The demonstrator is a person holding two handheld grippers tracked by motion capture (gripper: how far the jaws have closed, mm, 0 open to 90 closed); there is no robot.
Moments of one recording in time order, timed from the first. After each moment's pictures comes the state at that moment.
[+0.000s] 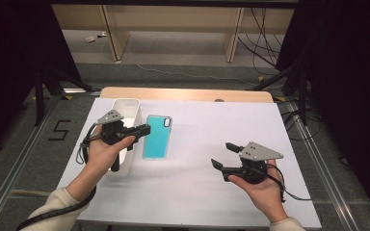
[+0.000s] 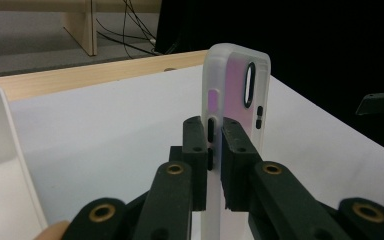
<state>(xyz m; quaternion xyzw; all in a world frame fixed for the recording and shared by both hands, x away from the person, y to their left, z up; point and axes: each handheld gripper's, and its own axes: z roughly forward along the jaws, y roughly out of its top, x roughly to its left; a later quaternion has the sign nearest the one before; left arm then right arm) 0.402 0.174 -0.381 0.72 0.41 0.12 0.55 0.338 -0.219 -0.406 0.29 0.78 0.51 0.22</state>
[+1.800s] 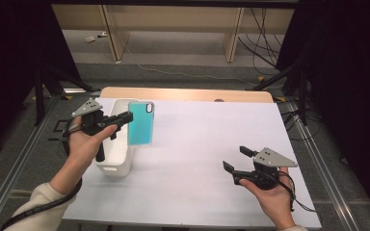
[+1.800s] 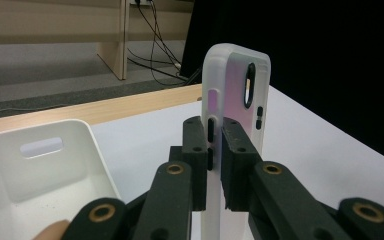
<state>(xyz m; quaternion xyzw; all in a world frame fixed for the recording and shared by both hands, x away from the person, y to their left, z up) 0.409 0.214 -0.357 0.69 0.42 0.17 0.57 0.327 -0.246 -0.417 0.33 0.75 0.52 0.23</state>
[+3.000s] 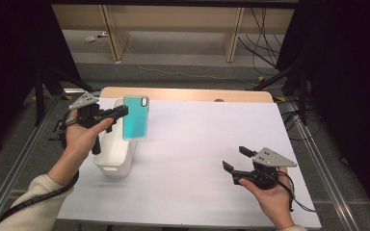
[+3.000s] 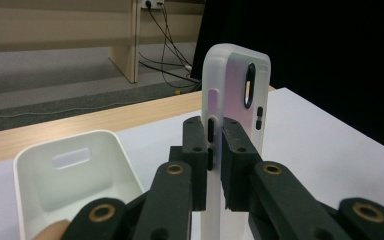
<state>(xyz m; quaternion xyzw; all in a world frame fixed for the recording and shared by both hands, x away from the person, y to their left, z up) 0.429 0.226 -0.353 0.69 0.42 0.19 0.56 0.328 -0.244 -0.420 0.34 0.75 0.52 0.23</state>
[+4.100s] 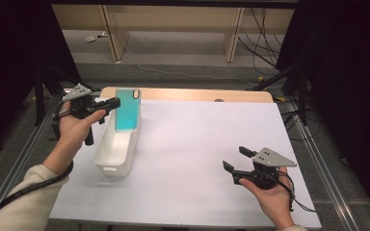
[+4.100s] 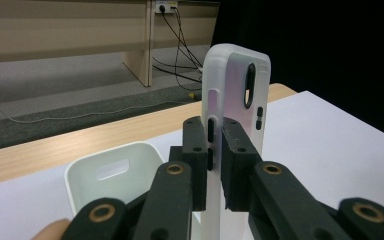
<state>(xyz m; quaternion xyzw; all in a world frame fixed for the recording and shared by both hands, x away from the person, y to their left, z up) 0.451 0.251 -0.348 0.69 0.42 0.21 0.55 0.327 -0.245 -0.420 0.35 0.75 0.51 0.23</state>
